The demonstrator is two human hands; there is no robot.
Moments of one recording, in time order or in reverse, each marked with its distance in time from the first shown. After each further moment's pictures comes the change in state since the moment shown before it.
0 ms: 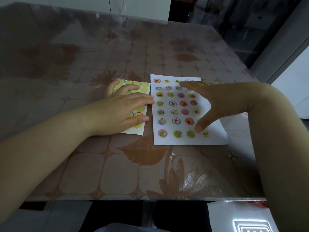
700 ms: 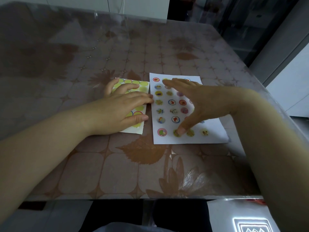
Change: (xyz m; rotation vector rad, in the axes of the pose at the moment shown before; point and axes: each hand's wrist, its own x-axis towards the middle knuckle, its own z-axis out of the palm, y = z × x) left_hand 0.000 0.001 -0.002 0.018 -0.007 -0.006; right_hand 0.010 -0.026 0.012 -0.014 0.078 -0.123
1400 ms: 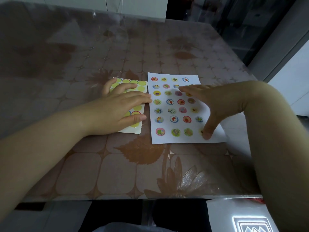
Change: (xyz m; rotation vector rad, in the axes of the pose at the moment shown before) left_hand 0.000 0.000 0.002 -0.021 0.014 0.008; right_hand 0.009 0.044 -0.001 -0.289 -0.081 0.068
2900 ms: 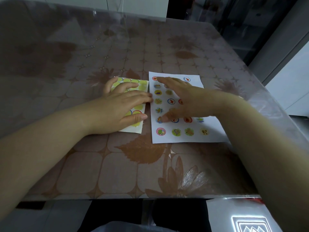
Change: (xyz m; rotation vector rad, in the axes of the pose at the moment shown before) left_hand 0.000 -0.002 0.001 0.033 0.013 0.000; right_hand 0.009 -0.051 -0.001 0.433 0.216 -0.063
